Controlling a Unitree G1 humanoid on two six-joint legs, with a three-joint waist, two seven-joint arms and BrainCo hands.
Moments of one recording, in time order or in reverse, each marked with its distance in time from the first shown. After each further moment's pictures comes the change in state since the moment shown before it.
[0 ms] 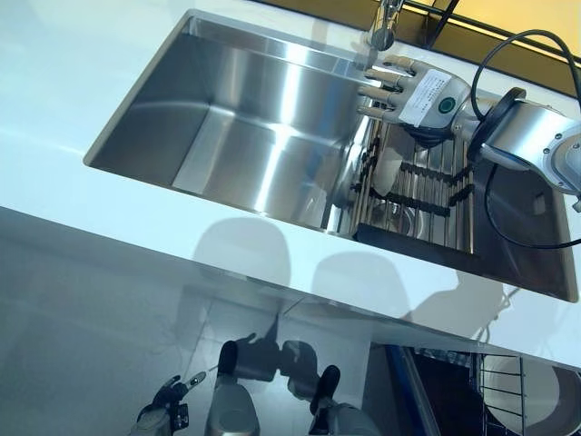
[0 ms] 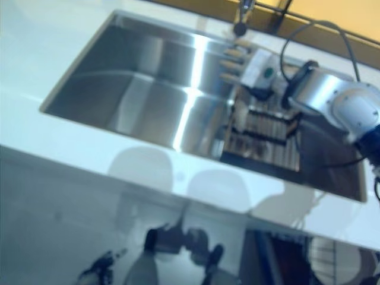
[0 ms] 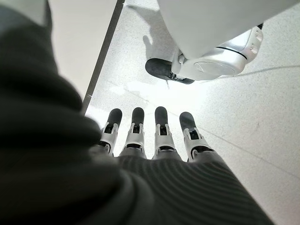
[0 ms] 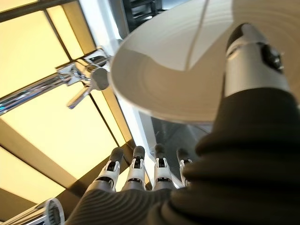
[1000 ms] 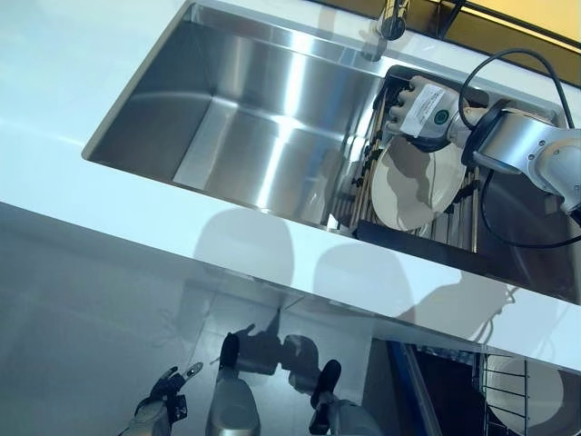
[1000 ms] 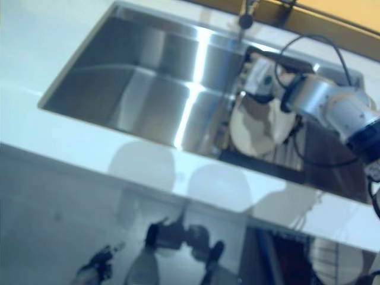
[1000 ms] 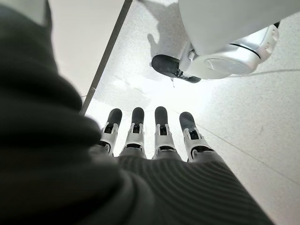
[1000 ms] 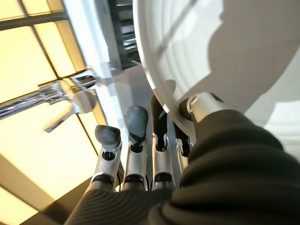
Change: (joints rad) left arm -0.010 0.003 0.035 -0.009 -0.013 -0.011 -0.004; right arm -0.009 0.010 0.036 0.086 -0.129 0.004 -0.012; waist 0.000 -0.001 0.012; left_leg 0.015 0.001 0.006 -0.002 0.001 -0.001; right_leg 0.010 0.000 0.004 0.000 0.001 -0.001
